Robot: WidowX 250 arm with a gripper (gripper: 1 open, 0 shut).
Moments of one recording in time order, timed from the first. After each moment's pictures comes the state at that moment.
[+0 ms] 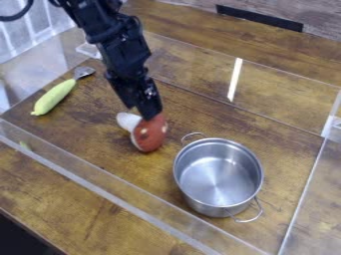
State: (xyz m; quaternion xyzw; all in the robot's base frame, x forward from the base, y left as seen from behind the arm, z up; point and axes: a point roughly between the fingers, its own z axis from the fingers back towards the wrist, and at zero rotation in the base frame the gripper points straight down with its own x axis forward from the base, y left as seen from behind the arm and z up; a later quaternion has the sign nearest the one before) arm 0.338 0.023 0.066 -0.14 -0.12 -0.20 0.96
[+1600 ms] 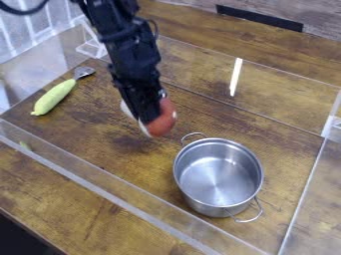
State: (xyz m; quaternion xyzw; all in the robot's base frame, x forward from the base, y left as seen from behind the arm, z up) arm 0.327 0.007 0.092 -0.15 -0.07 -0.14 0.98
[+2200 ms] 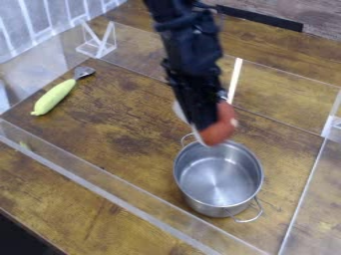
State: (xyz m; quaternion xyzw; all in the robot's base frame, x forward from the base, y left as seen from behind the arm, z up) arm 0.314 -0.093 0.109 -0.18 -0.04 -0.25 0.95
